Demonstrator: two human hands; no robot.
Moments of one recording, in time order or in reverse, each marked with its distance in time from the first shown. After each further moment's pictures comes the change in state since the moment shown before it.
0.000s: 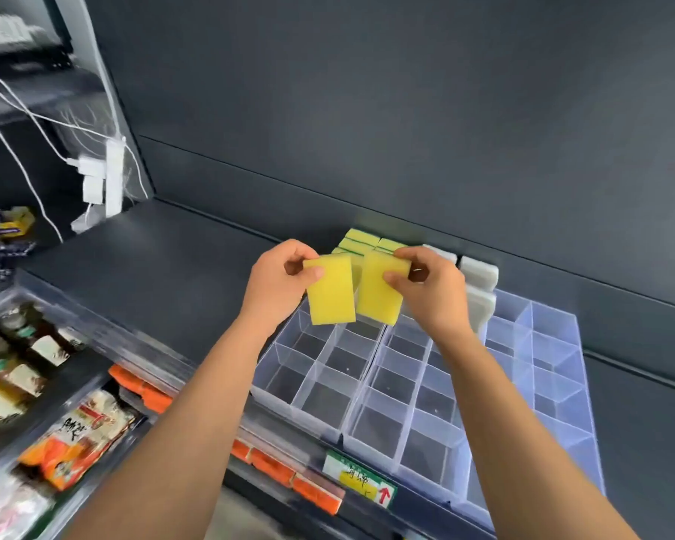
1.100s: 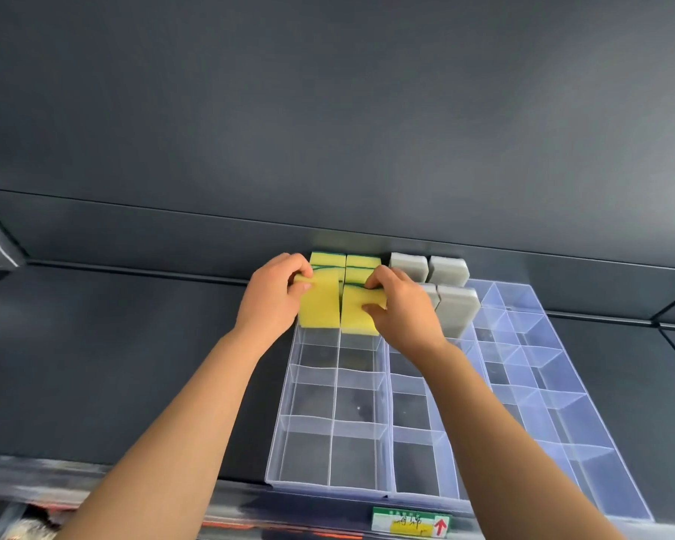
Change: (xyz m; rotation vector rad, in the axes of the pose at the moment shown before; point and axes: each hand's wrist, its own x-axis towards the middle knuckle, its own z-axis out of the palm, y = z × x) left_hand 0.092 -0.027 0.012 0.300 -0.300 0.417; right_hand 0.015 0.000 0.041 -0.481 -0.036 0.055
